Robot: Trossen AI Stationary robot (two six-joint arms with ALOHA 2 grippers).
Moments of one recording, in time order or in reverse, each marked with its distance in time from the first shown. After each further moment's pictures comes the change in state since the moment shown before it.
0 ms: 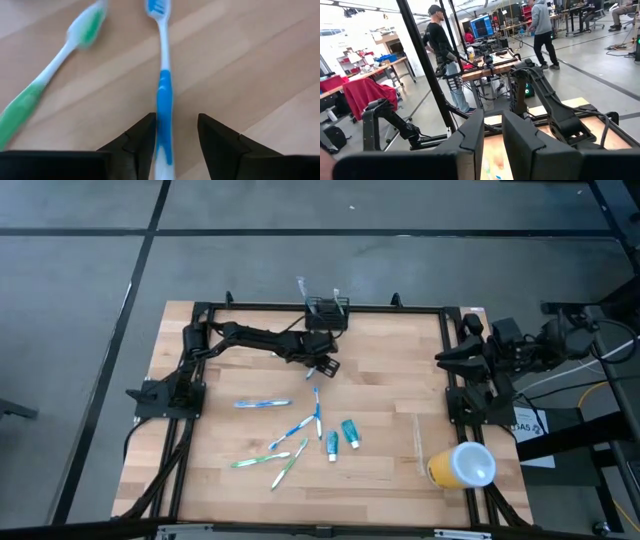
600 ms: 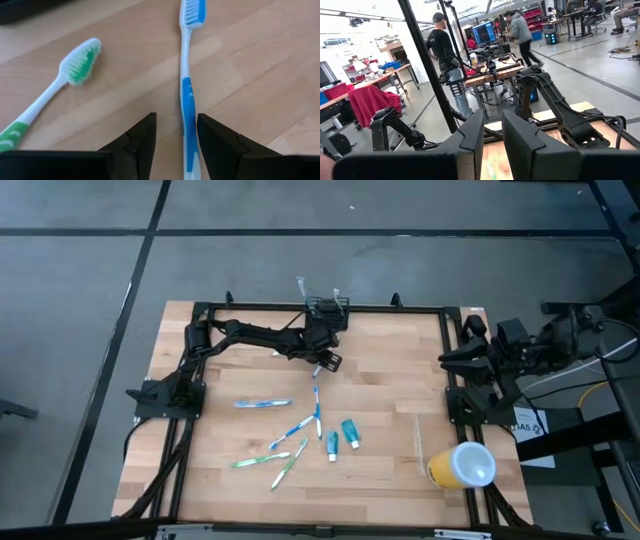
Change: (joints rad) left arm 0.034 0.028 0.000 0.091 0.020 0.003; right arm 0.068 0.002 0.000 0.043 0.070 0.000
